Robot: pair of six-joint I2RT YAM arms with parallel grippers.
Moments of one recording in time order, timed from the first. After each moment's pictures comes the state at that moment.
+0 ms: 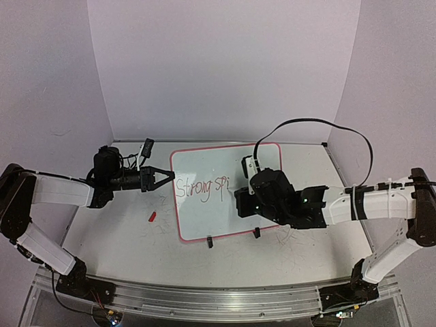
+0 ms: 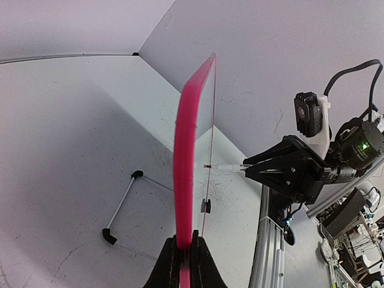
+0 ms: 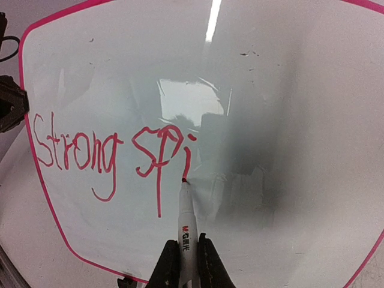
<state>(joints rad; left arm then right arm) -0.42 1.45 0.63 0.62 0.85 -0.47 1.08 1.51 0.96 -0.02 0.47 0.50</state>
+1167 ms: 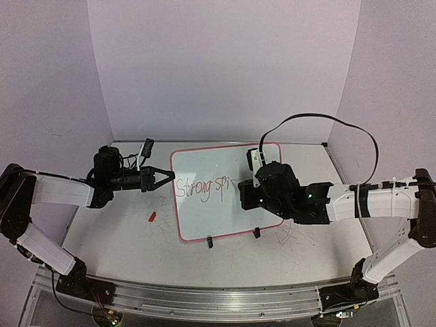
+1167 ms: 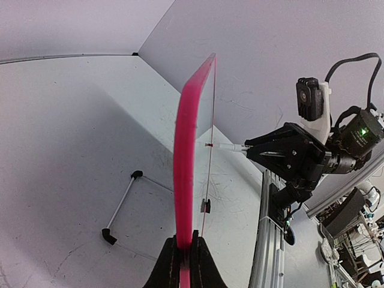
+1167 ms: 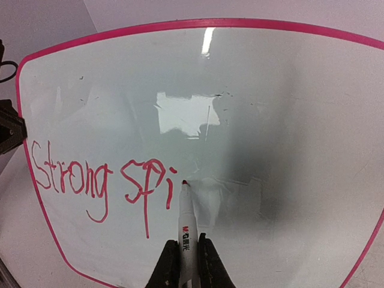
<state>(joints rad) -0.42 1.45 0.63 0.62 0.85 -0.47 1.04 1.49 0.95 0.02 0.47 0.46</state>
